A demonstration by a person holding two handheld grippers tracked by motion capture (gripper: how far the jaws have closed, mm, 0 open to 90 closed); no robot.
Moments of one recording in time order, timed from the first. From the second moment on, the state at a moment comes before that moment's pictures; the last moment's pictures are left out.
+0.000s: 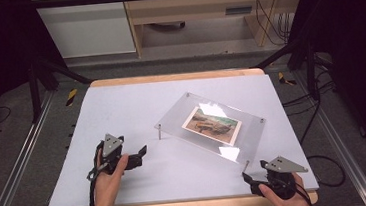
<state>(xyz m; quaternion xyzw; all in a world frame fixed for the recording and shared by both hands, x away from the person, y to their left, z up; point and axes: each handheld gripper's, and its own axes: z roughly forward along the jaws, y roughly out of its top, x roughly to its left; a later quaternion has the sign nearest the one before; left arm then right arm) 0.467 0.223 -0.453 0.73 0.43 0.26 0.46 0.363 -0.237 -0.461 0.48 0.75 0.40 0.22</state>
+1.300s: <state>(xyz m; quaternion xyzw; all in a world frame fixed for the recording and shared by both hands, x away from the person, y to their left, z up) 0.443 0.237 -0.449 0.73 0.45 0.27 0.44 0.369 -0.223 -0.477 0.48 0.73 0.43 0.22</state>
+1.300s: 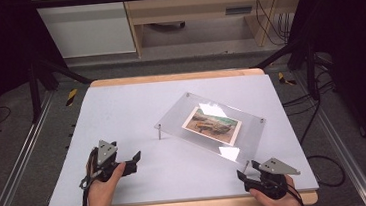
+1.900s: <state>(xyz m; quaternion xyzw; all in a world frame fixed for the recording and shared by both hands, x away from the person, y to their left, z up) 0.444 0.224 -0.450 0.73 0.43 0.27 0.45 0.385 -0.217 -0.485 0.49 0.72 0.45 0.20</state>
